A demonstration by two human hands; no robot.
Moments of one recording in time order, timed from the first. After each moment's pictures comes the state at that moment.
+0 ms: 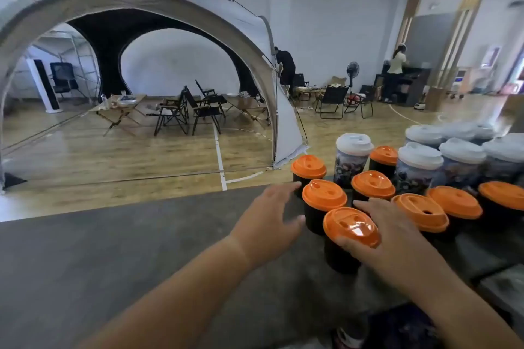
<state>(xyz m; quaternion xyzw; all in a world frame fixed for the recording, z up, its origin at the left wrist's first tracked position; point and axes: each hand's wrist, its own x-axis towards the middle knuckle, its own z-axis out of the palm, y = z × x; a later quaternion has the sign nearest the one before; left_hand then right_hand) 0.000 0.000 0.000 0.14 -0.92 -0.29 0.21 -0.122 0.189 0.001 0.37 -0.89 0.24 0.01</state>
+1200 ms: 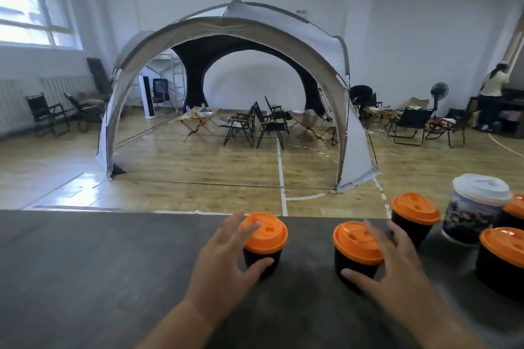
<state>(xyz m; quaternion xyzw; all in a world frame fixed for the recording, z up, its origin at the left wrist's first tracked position) 0.154 -0.123 -0.062 0.31 -0.85 -0.14 0.41 -0.081 0.047 -0.037 0.45 -0.84 0.30 -0.02</state>
